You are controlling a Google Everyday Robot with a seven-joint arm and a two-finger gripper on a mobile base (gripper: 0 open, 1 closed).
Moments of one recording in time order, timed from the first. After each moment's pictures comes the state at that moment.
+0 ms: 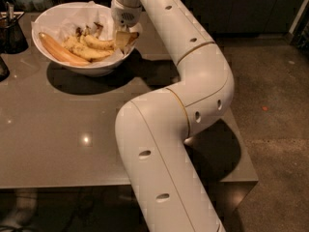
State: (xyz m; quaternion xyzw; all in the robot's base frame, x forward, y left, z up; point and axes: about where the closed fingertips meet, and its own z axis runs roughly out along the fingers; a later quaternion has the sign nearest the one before) arm 0.766 0.092 0.888 -0.75 0.63 0.03 0.19
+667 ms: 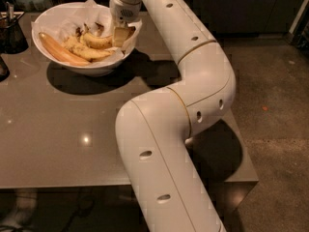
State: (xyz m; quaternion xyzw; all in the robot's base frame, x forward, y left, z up) arm 0.775 0.100 0.903 -0.75 0.62 0.02 0.22
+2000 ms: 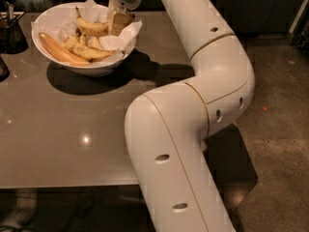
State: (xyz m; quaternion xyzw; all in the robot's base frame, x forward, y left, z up) arm 0.763 0.103 0.953 -0.75 0.59 0.04 0.28
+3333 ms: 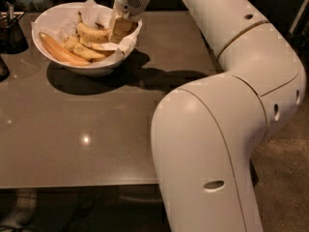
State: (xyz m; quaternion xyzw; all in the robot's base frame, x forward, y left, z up) arm 0.715 0.095 0.952 -0.72 0.63 0.10 0.27
